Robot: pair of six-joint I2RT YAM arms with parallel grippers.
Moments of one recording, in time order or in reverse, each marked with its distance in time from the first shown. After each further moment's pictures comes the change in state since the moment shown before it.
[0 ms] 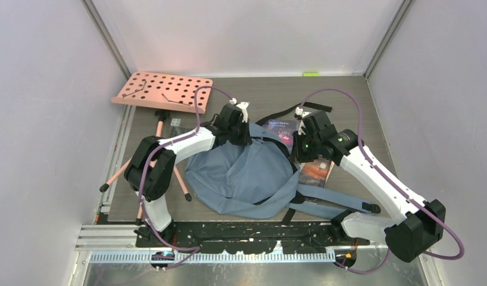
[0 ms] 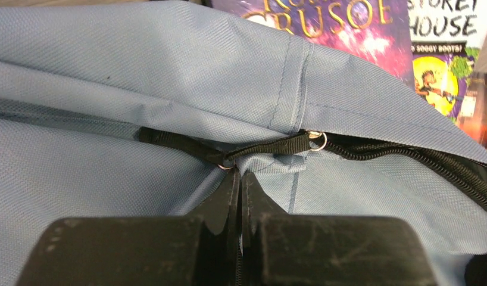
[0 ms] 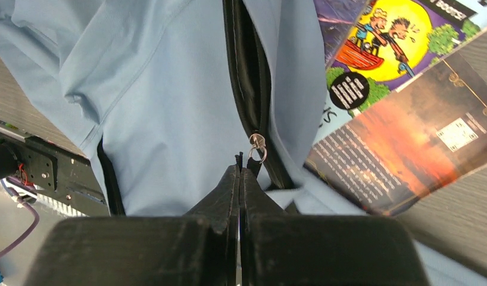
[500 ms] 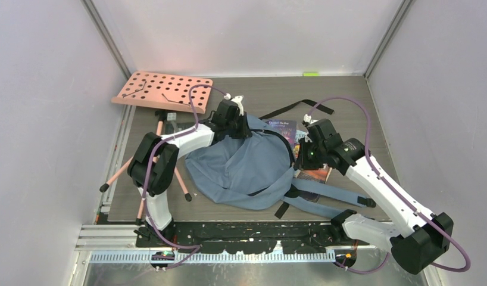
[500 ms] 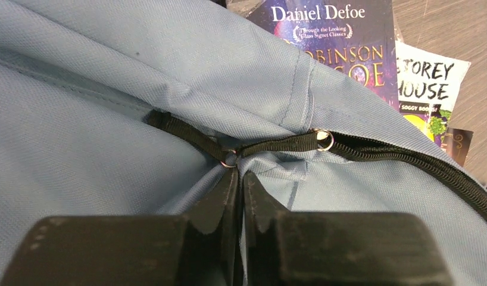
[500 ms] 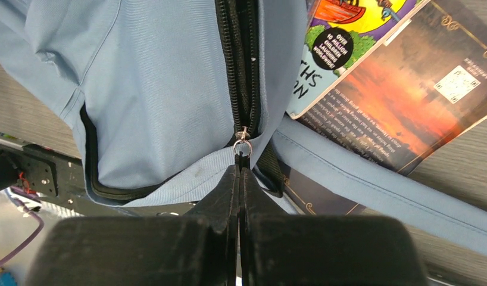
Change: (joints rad) left arm 0.061 0.064 0.028 0.106 0.011 -0.103; right arm 0.004 -0.110 -0.072 -0.060 0.061 0.085
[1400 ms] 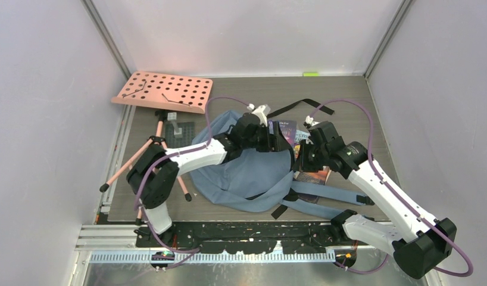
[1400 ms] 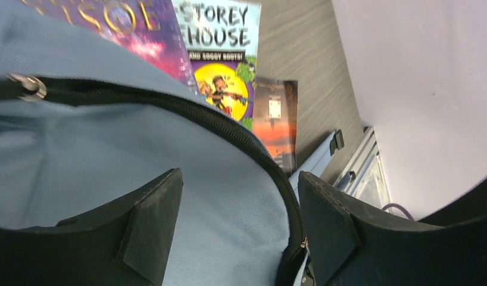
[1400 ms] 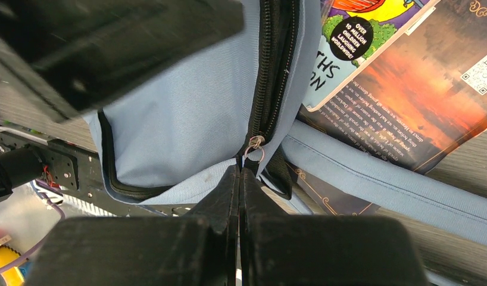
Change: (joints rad) left arm -0.250 -0.110 -0.056 0.191 0.042 -0.271; right arm 0.007 -0.052 -0.031 0.018 -0.043 0.058
